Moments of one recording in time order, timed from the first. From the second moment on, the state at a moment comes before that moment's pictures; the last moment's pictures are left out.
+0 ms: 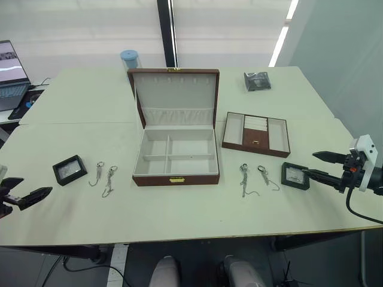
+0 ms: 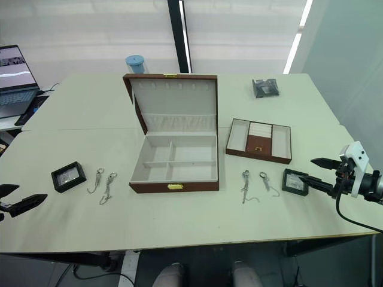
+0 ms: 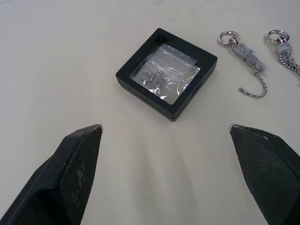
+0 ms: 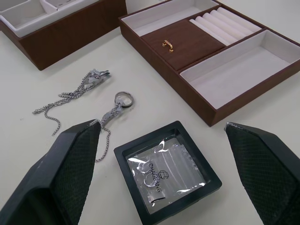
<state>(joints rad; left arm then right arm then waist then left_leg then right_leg) 0.11 1.06 0.65 0.32 -0.33 0.42 -0.99 -0.24 -0.93 -0.26 0.24 0.45 0.33 1.23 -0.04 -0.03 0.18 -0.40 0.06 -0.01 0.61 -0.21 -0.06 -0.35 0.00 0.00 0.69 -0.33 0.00</state>
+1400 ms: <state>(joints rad) -0.40 1.13 0.18 0.70 -0.14 0.17 -1.17 -0.01 -0.66 -0.03 -0.46 0.56 0.36 1.07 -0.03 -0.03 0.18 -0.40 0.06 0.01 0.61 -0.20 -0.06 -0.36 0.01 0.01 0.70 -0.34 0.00</state>
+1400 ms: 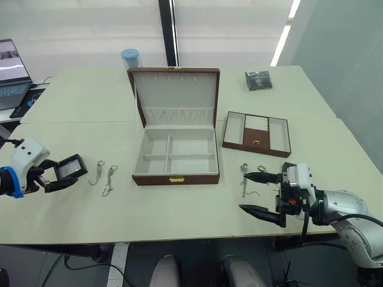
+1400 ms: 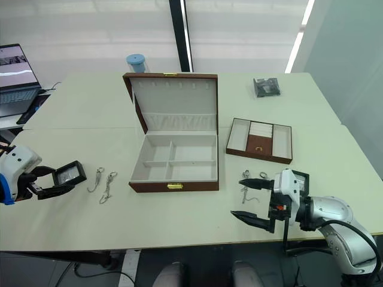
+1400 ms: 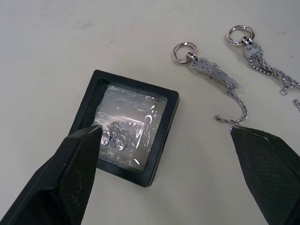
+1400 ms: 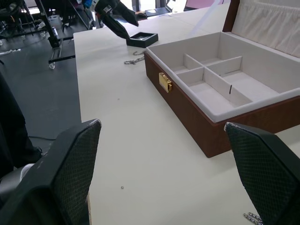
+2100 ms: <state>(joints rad) -0.47 1.08 0.09 0.86 -0.09 0.11 -1.17 -0.01 -0.65 0.01 -0.46 0.51 0.30 1.04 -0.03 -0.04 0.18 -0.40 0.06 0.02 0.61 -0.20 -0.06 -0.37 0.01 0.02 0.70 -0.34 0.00</state>
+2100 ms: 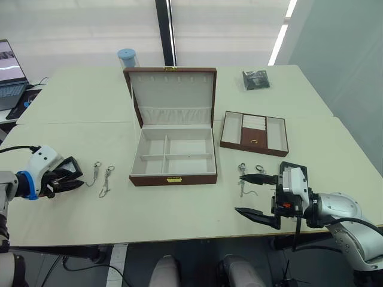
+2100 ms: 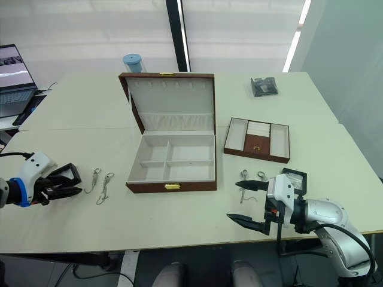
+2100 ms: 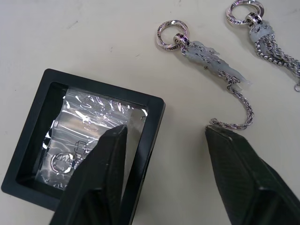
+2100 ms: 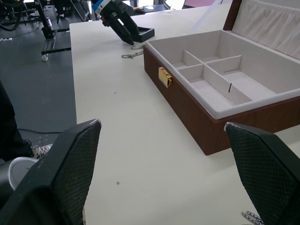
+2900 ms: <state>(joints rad) -0.43 1.08 0.12 0.73 -0.12 0.17 -1.17 -0.02 -0.66 0.02 -0.45 0.51 0.28 1.08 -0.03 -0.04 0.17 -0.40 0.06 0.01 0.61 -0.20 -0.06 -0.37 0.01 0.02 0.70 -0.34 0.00</state>
